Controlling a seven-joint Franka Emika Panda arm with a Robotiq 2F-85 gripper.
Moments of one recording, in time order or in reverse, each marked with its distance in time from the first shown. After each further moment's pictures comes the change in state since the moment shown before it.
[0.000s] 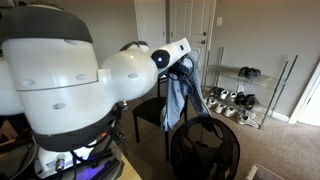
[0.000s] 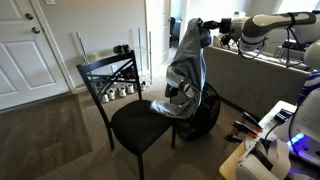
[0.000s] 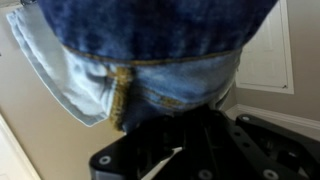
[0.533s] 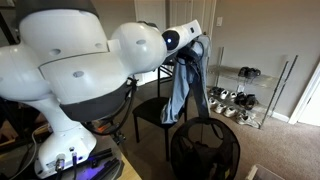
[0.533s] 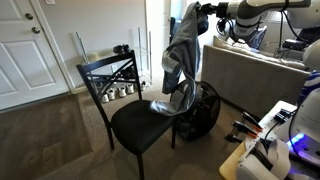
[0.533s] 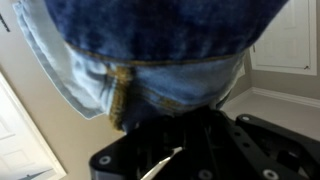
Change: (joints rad) arm 0.100 -0.065 0.127 0.174 0.179 0.000 -0.003
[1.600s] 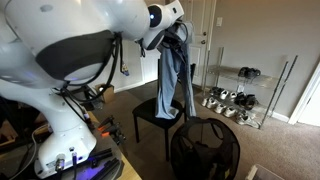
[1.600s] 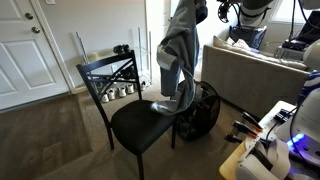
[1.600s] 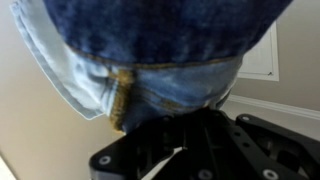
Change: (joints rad) arm -0.052 -0.200 0.173 -0.095 -0.020 0.000 0.230
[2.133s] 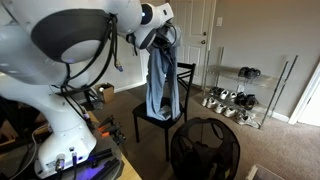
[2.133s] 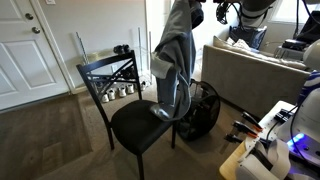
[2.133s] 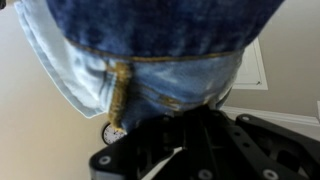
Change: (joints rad) arm 0.004 -0.083 0.046 -0.062 0.024 0.000 0.120
